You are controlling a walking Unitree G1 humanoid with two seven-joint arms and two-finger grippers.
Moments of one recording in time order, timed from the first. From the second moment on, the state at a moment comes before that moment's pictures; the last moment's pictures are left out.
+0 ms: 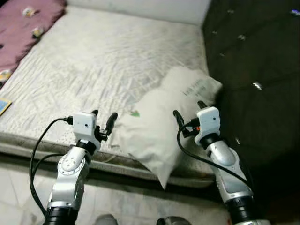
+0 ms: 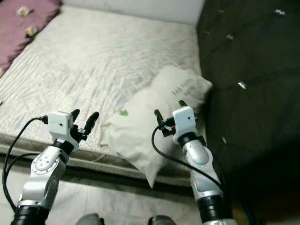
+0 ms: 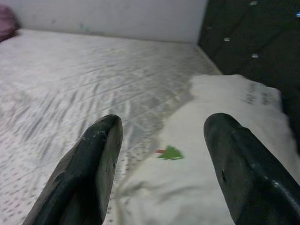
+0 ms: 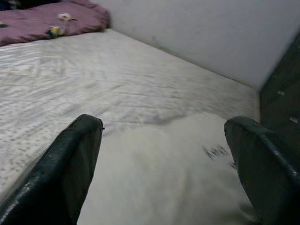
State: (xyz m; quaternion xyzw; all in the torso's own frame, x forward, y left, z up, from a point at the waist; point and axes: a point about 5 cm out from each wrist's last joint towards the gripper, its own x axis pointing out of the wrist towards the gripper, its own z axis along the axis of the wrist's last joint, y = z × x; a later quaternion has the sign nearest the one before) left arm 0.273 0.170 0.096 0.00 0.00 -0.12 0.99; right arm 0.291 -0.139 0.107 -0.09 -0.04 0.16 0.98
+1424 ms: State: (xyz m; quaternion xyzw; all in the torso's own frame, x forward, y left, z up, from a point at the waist) left arm 0.267 0.171 0.088 0.01 0.02 -0.09 1.00; right arm 0.290 -0.143 0.098 -0.08 -0.02 0.15 0.98
